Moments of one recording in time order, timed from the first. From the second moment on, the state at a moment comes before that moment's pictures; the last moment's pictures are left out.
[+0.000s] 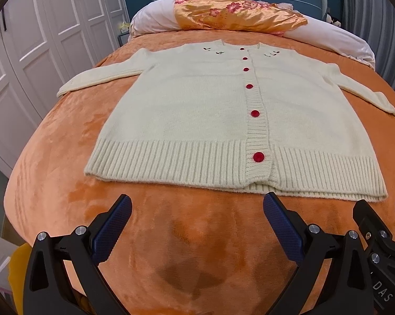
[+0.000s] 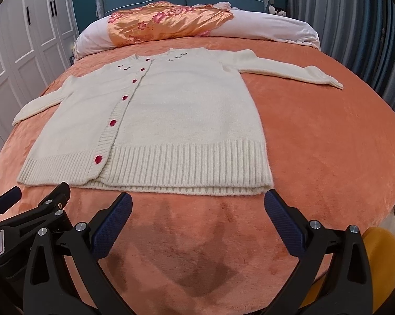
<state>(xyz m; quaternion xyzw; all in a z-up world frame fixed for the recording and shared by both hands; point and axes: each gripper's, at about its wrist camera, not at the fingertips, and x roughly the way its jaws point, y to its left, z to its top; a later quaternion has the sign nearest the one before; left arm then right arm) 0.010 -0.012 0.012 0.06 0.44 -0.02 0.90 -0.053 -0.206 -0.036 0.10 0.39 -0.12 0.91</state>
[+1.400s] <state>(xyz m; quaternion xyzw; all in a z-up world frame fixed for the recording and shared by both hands) 0.008 -0.008 0.022 0.06 0.43 -0.02 0.90 -0.055 -0.203 -0.028 0.09 0.39 -0.11 0.91</state>
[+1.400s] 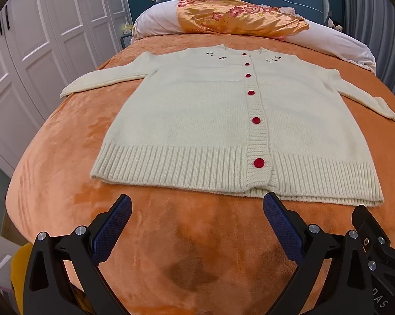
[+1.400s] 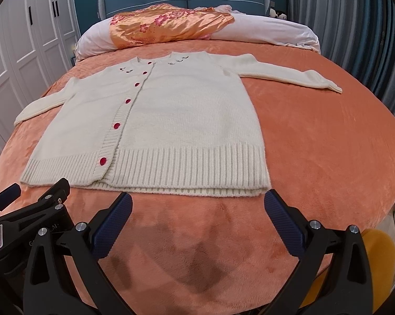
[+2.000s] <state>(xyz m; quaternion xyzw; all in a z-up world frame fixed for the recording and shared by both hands) 0.008 -0.005 0.022 0.05 0.44 -0.01 0.90 -0.055 -0.200 -0.030 0.09 0.39 -0.11 0.91</state>
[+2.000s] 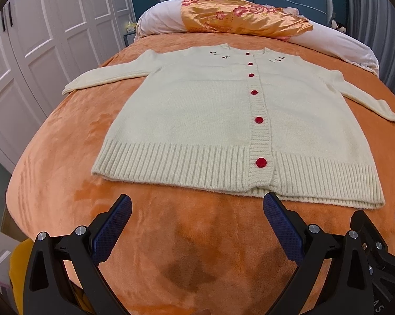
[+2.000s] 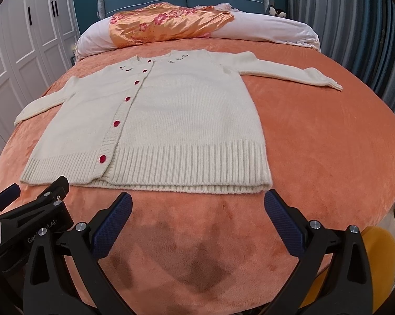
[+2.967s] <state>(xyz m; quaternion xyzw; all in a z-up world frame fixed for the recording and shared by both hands) 0.082 -0.043 -0.003 0.04 0.53 -0.02 0.85 0.047 -0.485 -0.045 0.23 0.34 -0.20 0.89</state>
